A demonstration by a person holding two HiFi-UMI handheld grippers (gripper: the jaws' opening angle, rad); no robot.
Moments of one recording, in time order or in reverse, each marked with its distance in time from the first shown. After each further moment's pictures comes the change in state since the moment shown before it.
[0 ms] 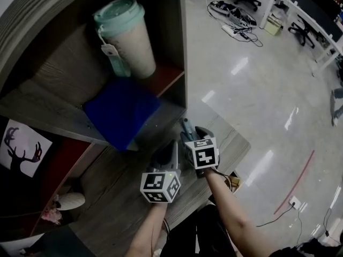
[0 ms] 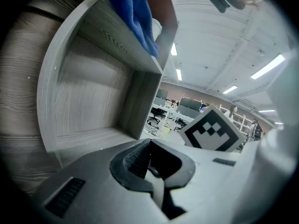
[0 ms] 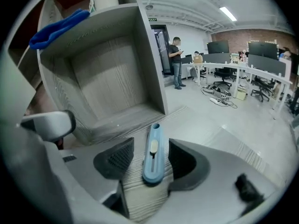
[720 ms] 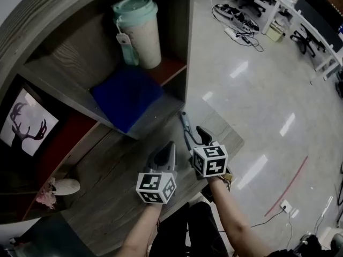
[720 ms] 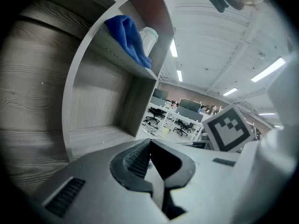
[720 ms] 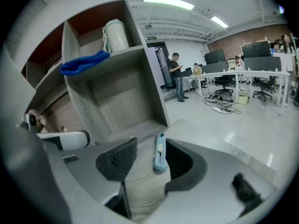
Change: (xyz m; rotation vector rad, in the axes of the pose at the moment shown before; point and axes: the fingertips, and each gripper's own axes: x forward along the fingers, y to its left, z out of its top) left arm -0.041 -0.019 -0.004 -0.026 -0.002 0.005; right arm -0.067 0.010 0.015 0.035 -0.223 0.058
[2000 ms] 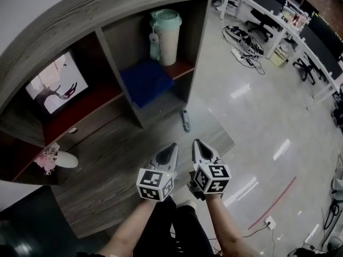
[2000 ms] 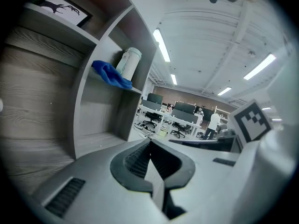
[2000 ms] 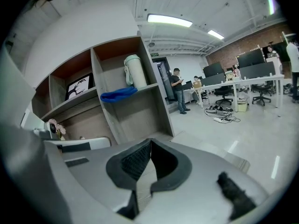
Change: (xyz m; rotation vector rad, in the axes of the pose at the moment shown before) left arm -0.067 -0.053 0.014 0.063 -0.059 -0.028; right arm -0.121 0.043 0.017 -0.012 -0.171 0.021
